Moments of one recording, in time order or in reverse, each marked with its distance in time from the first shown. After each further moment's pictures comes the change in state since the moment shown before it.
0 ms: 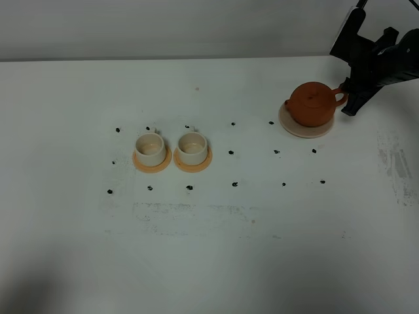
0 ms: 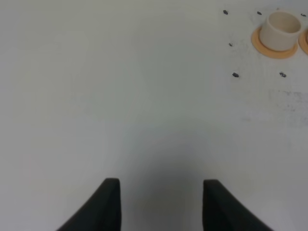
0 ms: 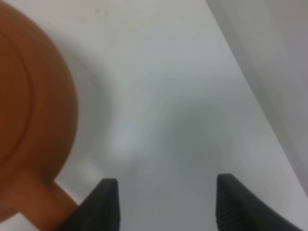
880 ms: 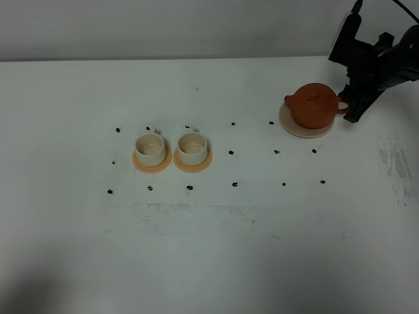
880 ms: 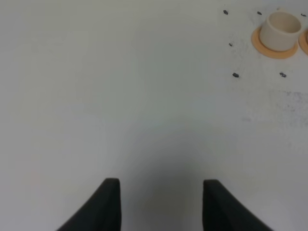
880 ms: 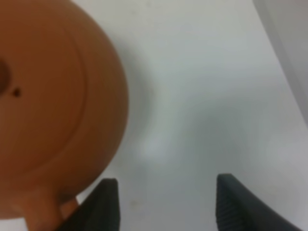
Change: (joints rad) left arm 0.000 0.000 0.000 0.000 0.000 0.000; right arm 0.000 -0.020 -0.002 0.001 0.119 -0.032
